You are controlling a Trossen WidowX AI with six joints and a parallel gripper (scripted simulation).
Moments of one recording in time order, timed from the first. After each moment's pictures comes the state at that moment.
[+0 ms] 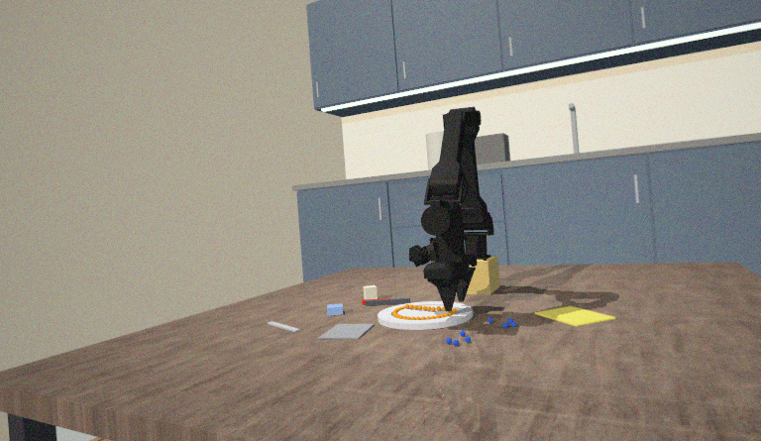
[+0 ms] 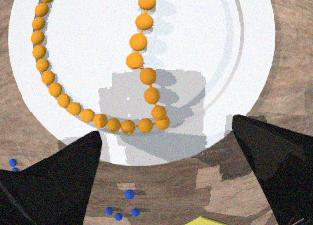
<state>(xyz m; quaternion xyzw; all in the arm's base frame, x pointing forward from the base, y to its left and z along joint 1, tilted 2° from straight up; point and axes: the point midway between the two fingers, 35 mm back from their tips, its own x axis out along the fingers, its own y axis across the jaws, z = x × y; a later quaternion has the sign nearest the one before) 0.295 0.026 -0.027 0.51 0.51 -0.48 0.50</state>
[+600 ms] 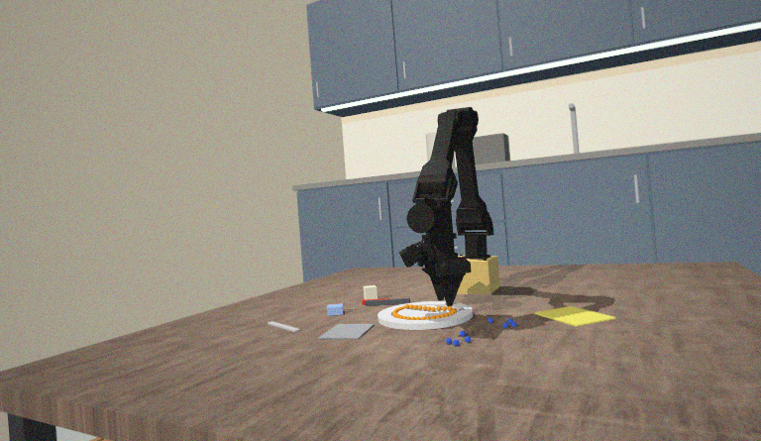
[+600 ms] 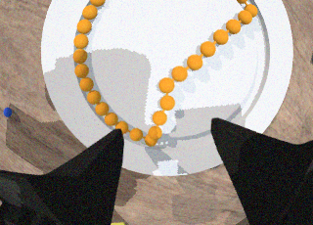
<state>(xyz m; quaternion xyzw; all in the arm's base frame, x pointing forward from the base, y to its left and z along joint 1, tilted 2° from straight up) 0.297 0.004 -0.021 0.34 0.63 -0.31 0.63</state>
